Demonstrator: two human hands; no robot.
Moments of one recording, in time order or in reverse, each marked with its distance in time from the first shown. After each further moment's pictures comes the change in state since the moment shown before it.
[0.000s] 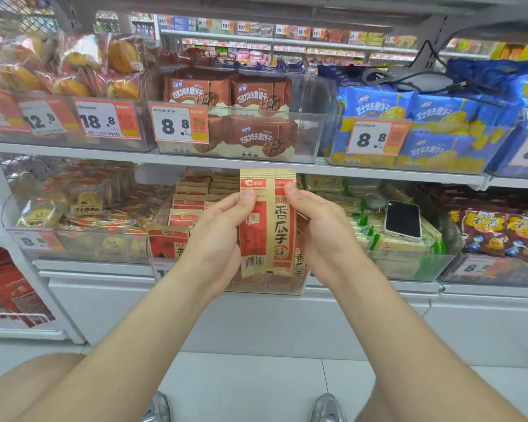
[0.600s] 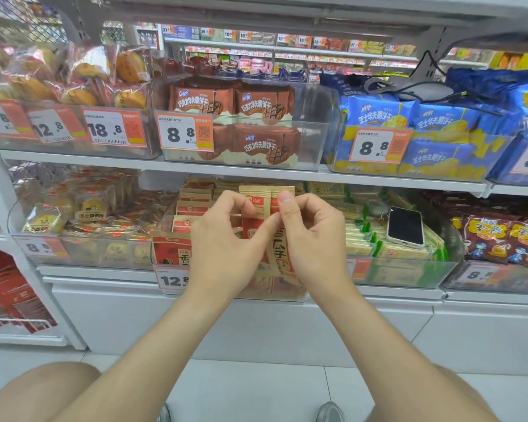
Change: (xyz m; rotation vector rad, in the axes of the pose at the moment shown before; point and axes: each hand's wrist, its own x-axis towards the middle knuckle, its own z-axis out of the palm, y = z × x) left_hand -0.005 -0.009 -0.007 0.840 0.339 0.553; right_hand -0.008 0.018 0.019 -0.471 0.209 -0.533
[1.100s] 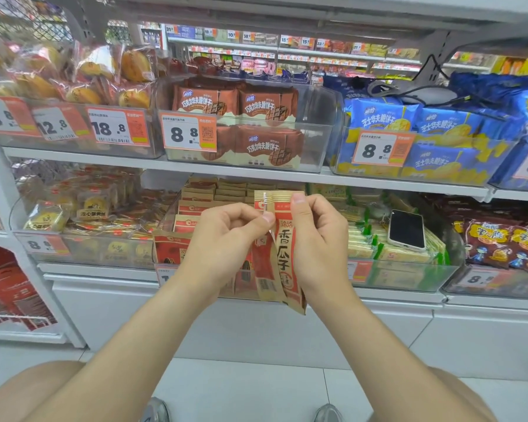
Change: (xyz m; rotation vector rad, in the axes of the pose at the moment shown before) left_hand 0.010 0.004 -0.013 -0.415 -0.302 -0.301; right_hand -0.006 -0.002 0.005 0.096 0.053 0.052
